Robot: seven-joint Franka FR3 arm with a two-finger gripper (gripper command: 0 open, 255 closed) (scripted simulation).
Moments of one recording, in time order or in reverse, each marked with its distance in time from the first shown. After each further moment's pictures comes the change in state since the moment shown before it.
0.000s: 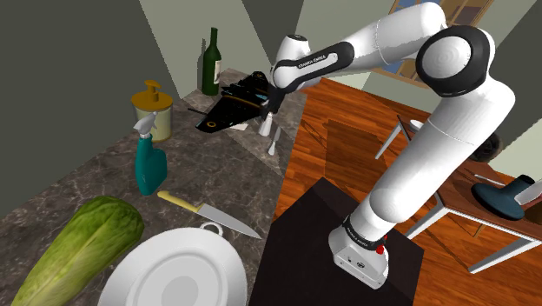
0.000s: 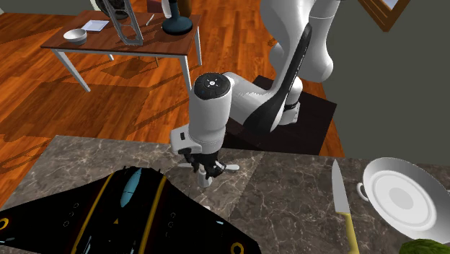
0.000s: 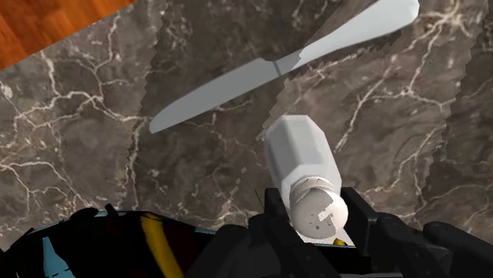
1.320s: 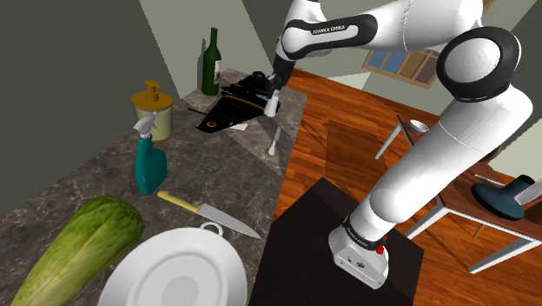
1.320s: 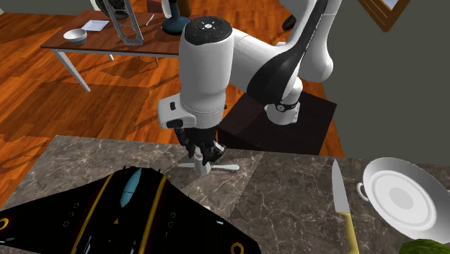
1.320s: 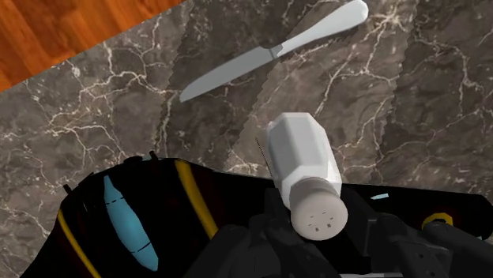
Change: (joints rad) arm 0.003 -0.107 0.004 0.156 0.005 -0.263 -0.012
